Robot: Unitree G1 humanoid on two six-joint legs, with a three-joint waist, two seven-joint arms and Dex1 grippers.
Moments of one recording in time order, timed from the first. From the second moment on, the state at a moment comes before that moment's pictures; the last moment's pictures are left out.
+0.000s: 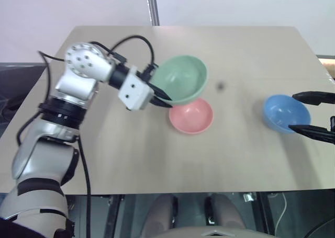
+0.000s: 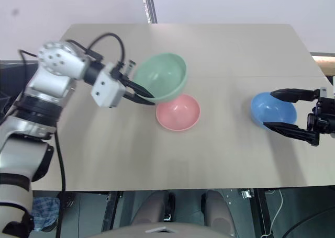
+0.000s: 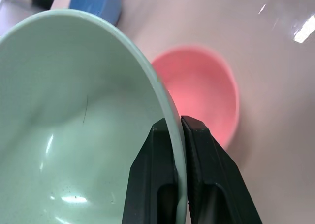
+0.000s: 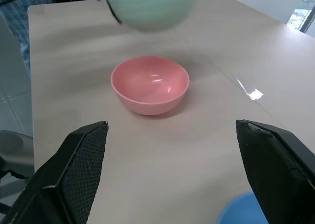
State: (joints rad) left arm -1.04 0.80 -0.47 0.39 -0.34 -0.59 -1.61; right arm -0.09 -1.04 -0.56 -0.24 0.75 0.50 1.36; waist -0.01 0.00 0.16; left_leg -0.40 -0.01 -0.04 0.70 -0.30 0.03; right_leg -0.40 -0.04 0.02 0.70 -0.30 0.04
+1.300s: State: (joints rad) left arm -1.00 0.92 -0.43 0.47 -0.47 -0.46 -1.61; right arm -0.08 -1.04 -0.56 -0.25 0.76 0.50 1.33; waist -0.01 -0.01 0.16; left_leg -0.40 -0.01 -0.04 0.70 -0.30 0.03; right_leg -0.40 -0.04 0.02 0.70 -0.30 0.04
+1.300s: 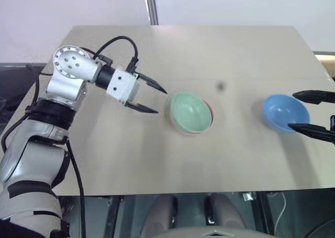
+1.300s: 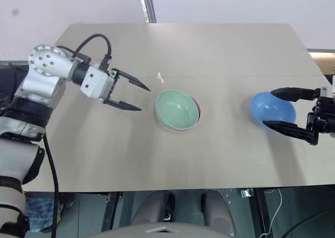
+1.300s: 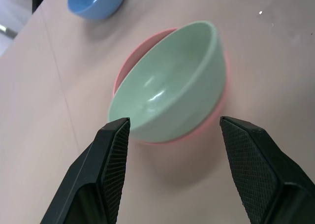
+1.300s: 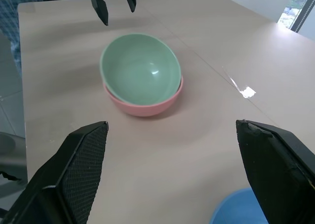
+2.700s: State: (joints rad) left arm -0.16 1.10 0.35 0.17 -0.59 0.24 -1.60; right arm -0.02 -1.10 -0.50 -0.14 0.55 0.41 1.34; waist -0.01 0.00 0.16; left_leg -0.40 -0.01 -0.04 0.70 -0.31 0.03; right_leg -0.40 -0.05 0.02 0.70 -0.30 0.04
